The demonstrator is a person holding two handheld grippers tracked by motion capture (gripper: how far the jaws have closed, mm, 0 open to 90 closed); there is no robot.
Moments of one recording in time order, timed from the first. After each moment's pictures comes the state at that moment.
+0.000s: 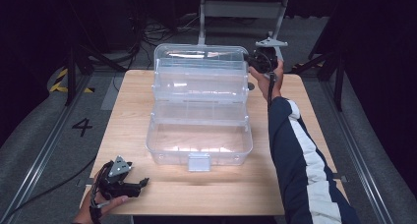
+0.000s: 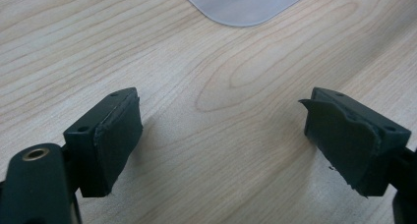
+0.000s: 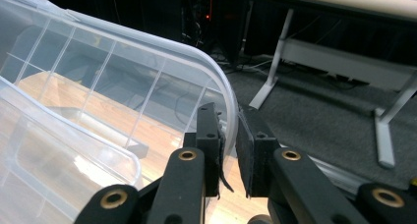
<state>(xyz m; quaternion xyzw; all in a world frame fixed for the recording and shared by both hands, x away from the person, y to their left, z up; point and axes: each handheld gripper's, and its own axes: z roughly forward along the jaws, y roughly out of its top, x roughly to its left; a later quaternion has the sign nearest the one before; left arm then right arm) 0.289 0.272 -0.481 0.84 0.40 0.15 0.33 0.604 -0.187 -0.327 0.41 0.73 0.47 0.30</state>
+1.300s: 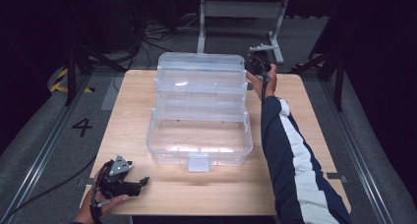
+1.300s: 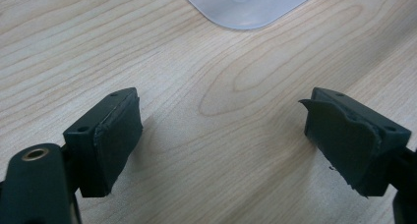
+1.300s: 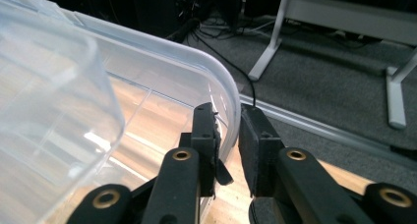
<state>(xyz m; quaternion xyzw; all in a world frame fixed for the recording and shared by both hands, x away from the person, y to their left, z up) 0.292 0.271 -0.482 0.84 0.40 0.16 0.33 0.639 -0.183 -0.370 0.45 0.75 0.42 0.26</state>
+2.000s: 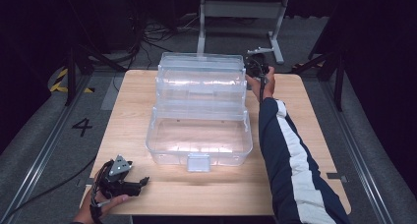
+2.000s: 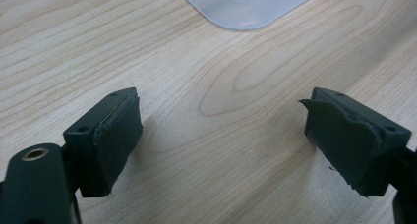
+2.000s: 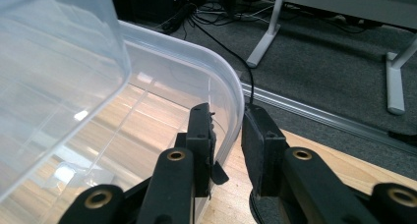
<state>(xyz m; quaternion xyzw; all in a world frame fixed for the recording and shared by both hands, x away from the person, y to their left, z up) 0.292 0.271 -0.482 0.84 0.41 0.16 0.33 0.644 -0.180 -0.384 0.46 0.75 0.40 0.25</state>
